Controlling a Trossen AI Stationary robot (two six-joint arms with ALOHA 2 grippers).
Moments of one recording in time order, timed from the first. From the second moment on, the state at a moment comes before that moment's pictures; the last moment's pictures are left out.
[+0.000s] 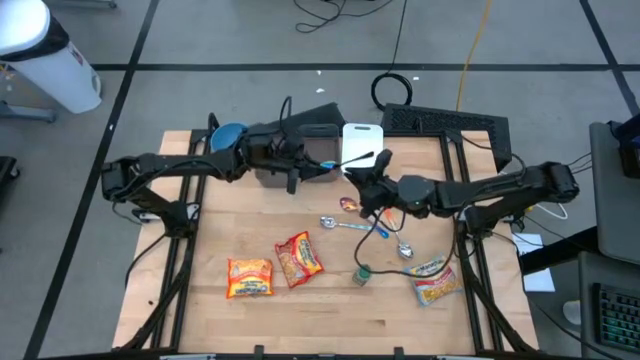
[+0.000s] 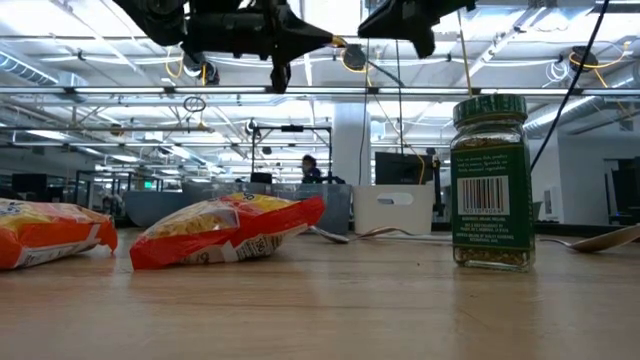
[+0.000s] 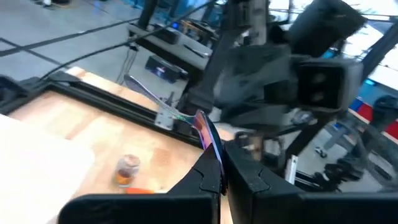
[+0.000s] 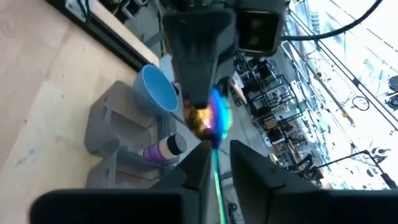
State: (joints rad) left arm 0.35 1.45 0.95 0.44 0.51 -0.42; right arm 0.09 1.26 0.90 0.22 0.63 -0.87
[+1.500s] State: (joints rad) left arm 0.37 1.39 1.39 -0.69 -0.01 0.12; right arm -0.32 1.26 1.07 -0.22 -0.21 -0.39
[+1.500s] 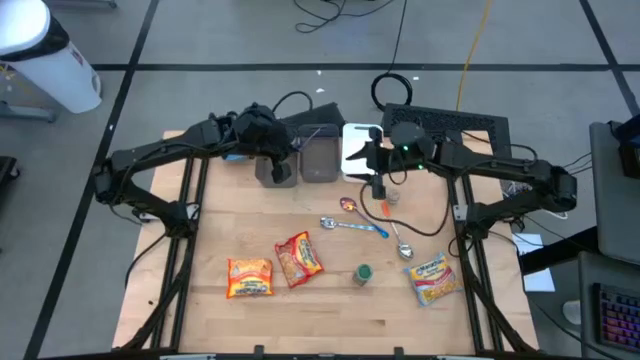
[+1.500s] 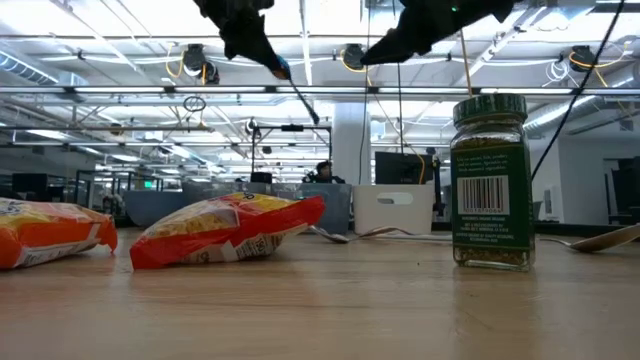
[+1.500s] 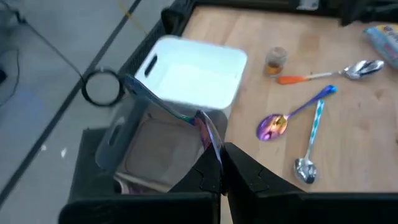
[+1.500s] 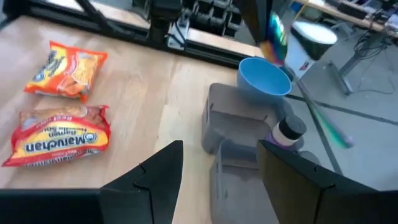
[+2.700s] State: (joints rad) left arm 0.28 1.46 1.48 -0.93 -0.10 0.13; right arm -0.26 1.67 1.43 -0.14 -0.23 -0.57
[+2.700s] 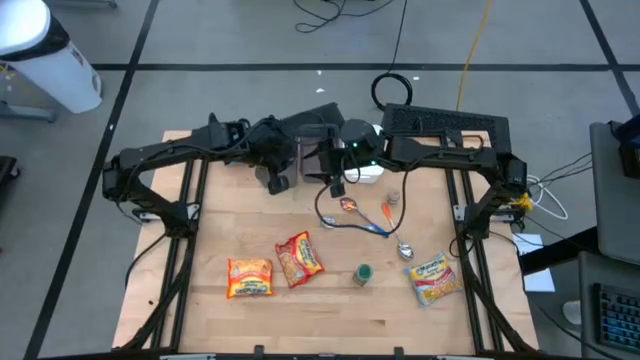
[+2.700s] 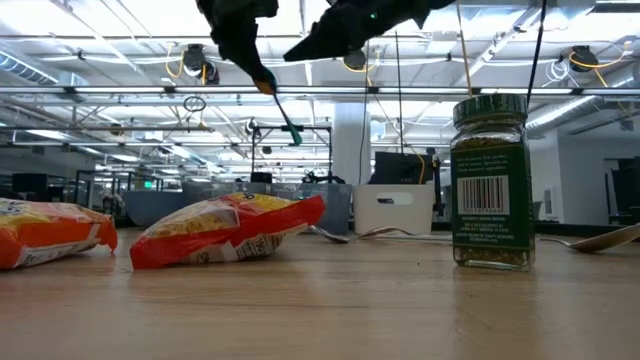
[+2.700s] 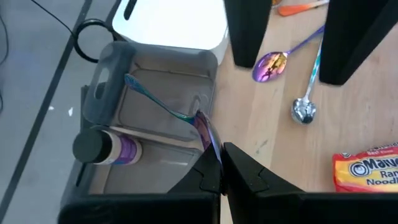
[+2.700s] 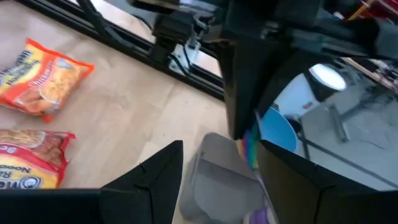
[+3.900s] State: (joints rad) left arm 0.23 1.47 1.48 -0.87 -0.11 0.21; right arm -0.30 1.73 1.43 -0.10 -0.37 -0.54
